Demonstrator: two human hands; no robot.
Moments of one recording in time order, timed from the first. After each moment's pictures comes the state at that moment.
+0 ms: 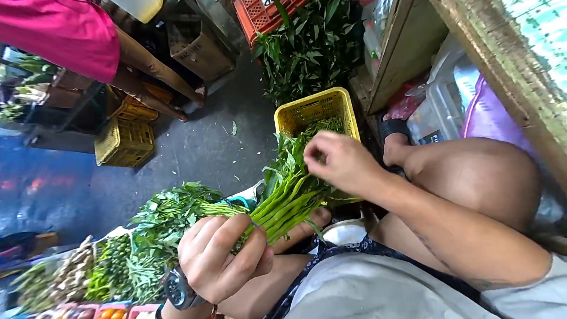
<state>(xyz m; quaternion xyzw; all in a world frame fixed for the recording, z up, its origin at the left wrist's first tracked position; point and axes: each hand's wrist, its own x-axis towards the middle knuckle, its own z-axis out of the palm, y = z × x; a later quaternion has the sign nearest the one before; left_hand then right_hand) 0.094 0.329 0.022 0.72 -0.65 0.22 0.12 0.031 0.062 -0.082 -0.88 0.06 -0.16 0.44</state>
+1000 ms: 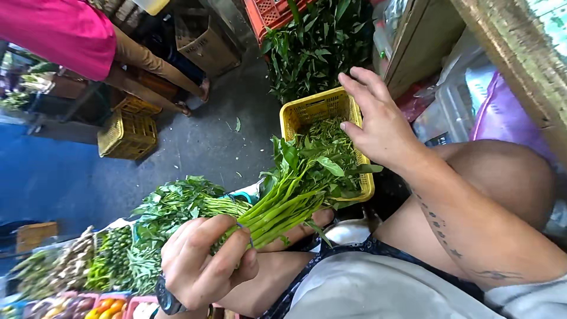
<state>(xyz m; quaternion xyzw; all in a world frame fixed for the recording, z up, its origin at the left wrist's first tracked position) 0.091 0.355 0.032 0.76 -0.60 0.22 0.14 0.042 0.014 -0.074 -0.89 0.14 -0.15 0.40</state>
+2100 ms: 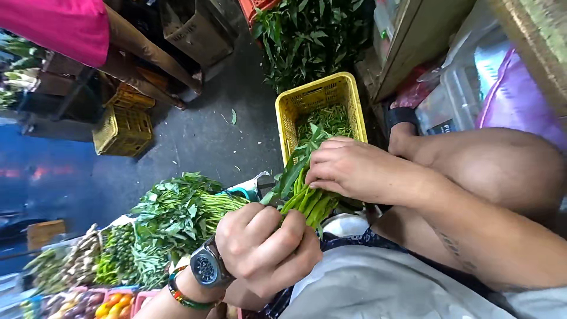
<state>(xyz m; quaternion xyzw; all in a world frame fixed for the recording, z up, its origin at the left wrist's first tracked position) 0.090 0.287 0.019 0.63 -0.75 0.13 0.11 0.017 0.052 -0.078 -0.91 -0.21 -0.10 0.34</state>
